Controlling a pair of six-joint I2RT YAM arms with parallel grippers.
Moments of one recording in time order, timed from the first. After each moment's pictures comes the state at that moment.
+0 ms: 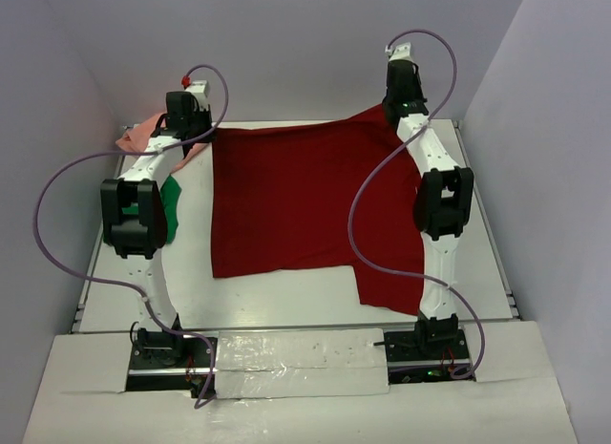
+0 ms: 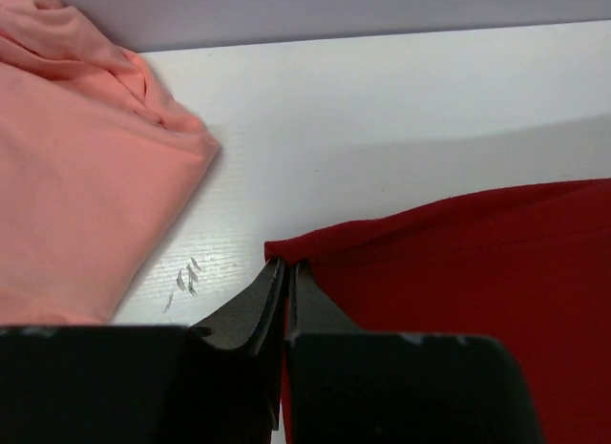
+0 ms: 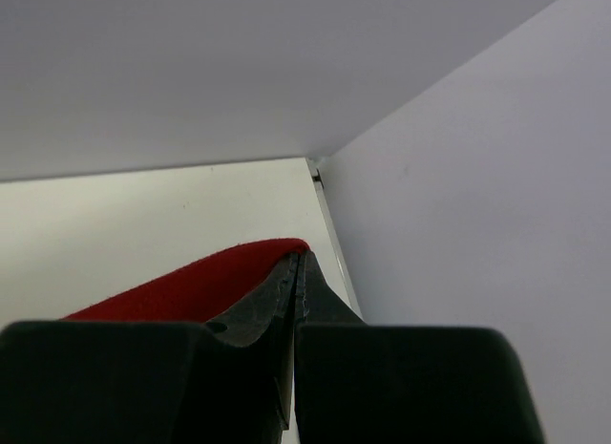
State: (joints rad) left arm -0.09 2.07 1.72 -0.20 0.11 -0.05; right arm 0.11 2.26 2.12 -0.19 0.65 -0.40
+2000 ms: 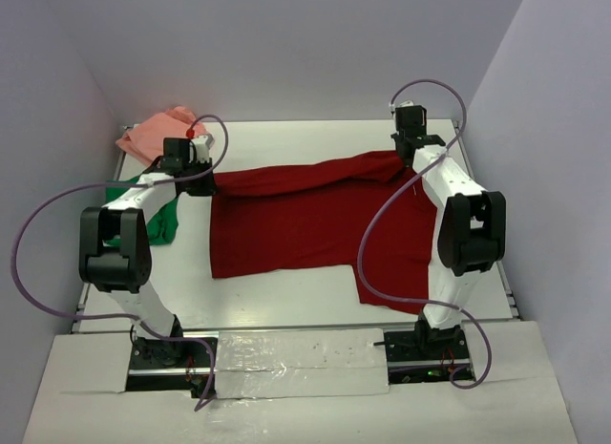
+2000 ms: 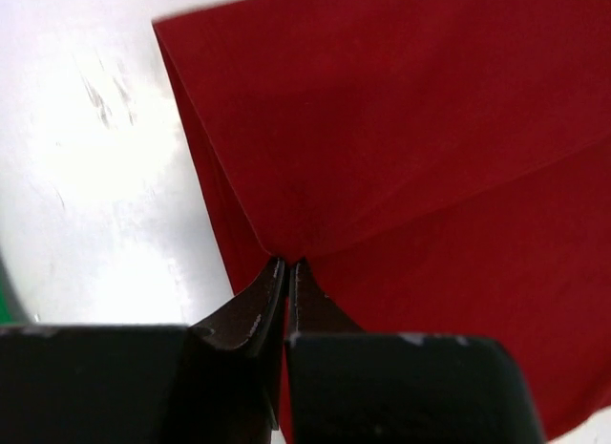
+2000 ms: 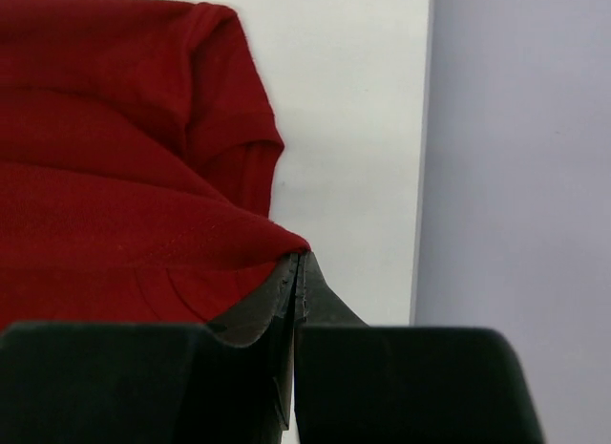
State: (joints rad) left arm -0.09 1.75 1.19 -0.30 0.25 -0.05; right arm 0.10 1.83 1.48 -0.44 0.46 -0.30
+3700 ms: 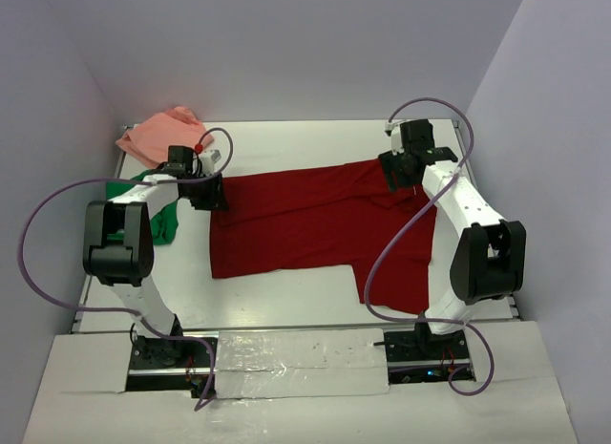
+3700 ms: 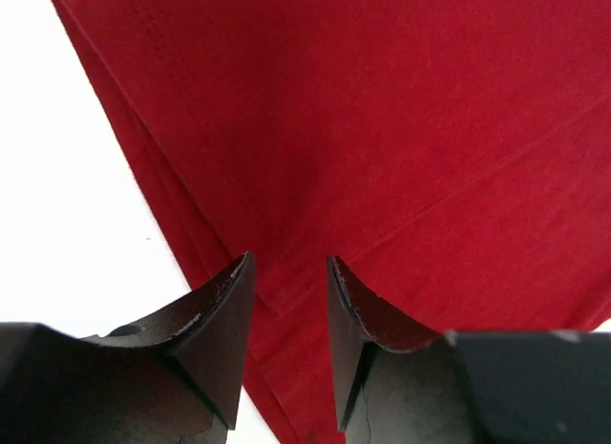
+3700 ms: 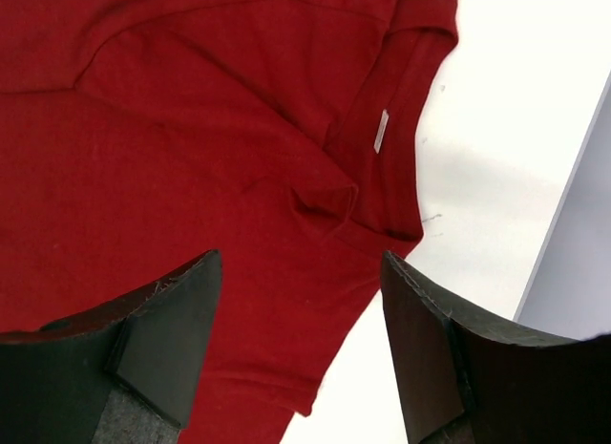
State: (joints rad) left arm -0.08 1.81 1.17 -0.41 0.37 -0.01; right arm 0.12 1.60 1.32 -0.65 0.14 -0.22
